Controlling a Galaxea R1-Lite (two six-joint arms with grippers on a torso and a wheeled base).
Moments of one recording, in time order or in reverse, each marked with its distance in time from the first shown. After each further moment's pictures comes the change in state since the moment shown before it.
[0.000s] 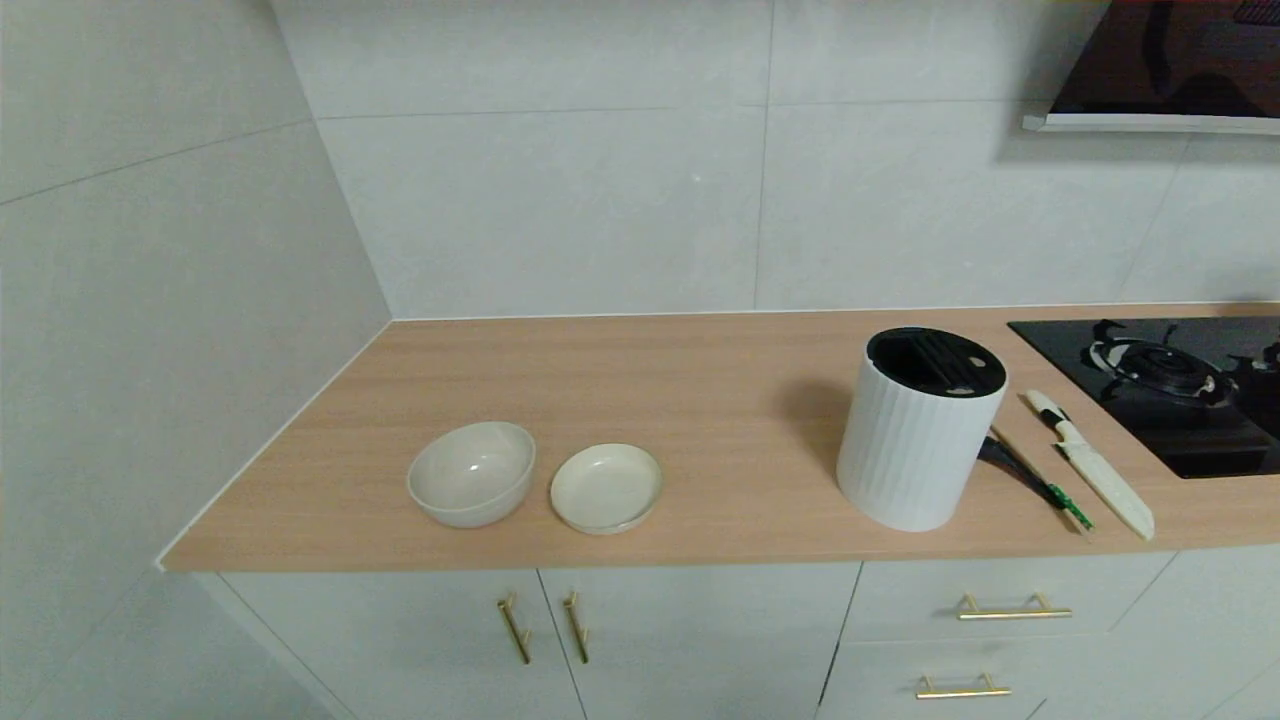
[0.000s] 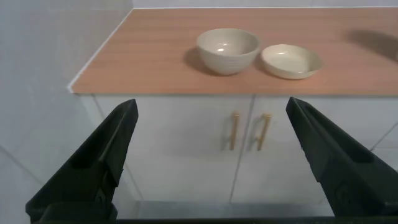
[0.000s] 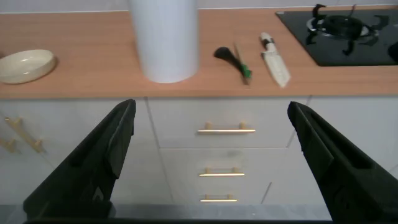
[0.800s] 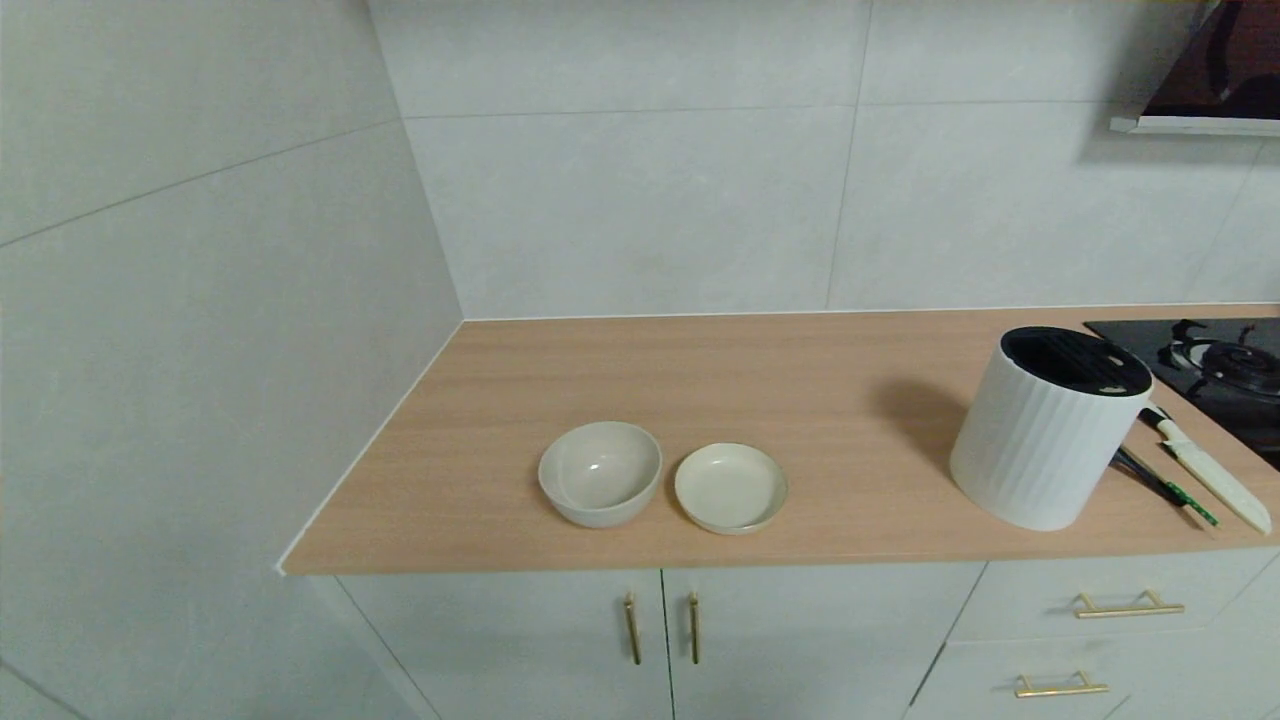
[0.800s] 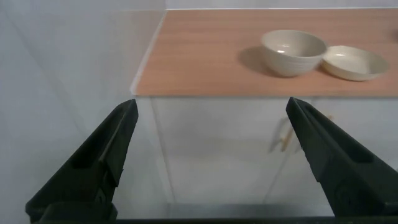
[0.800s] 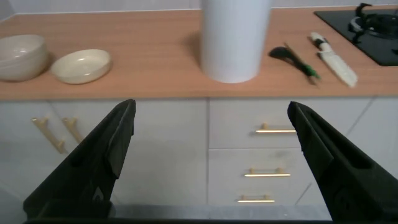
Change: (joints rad) left arm 0.000 0.000 0.000 0.000 0.000 0.000; right arm 0.000 0.000 0.000 0.000 0.000 0.000
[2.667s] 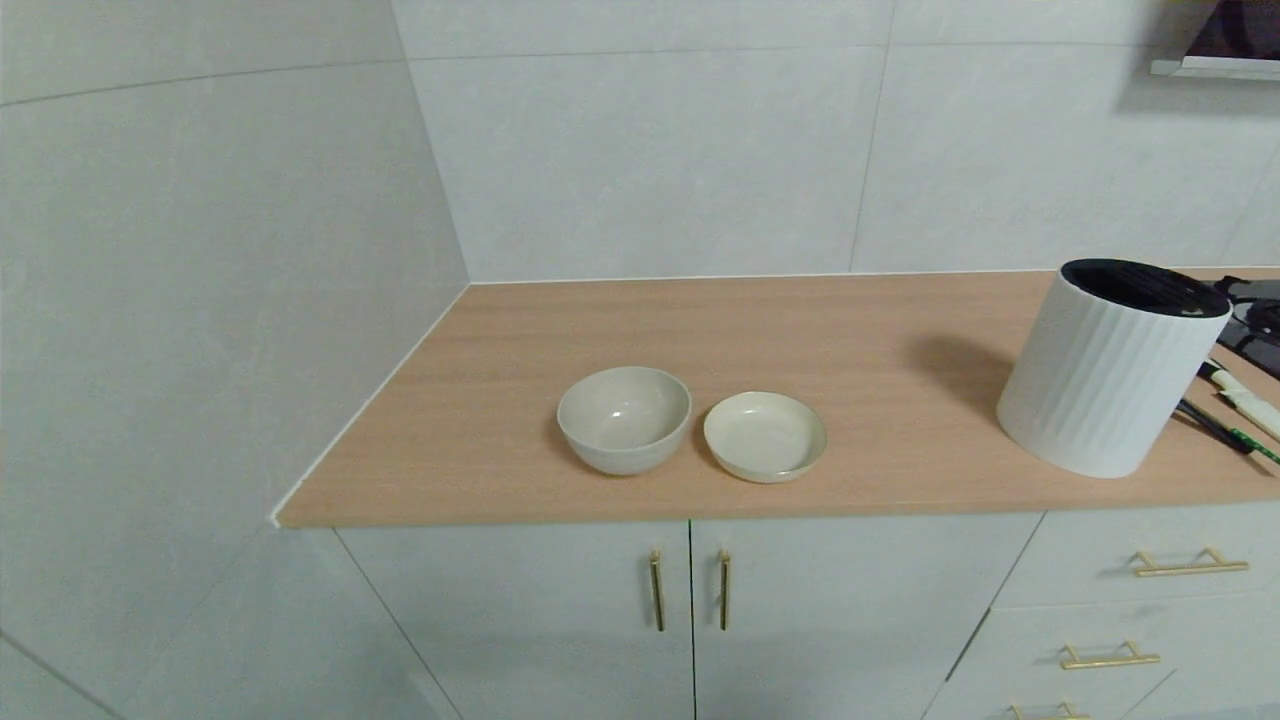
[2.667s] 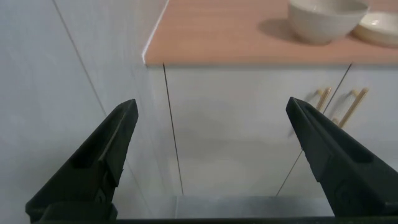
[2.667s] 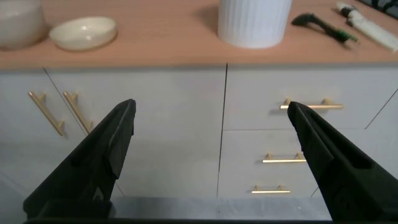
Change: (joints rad) left arm 0.000 0.000 0.000 0.000 0.000 0.000; right arm 0.000 0.000 0.000 0.000 0.000 0.002
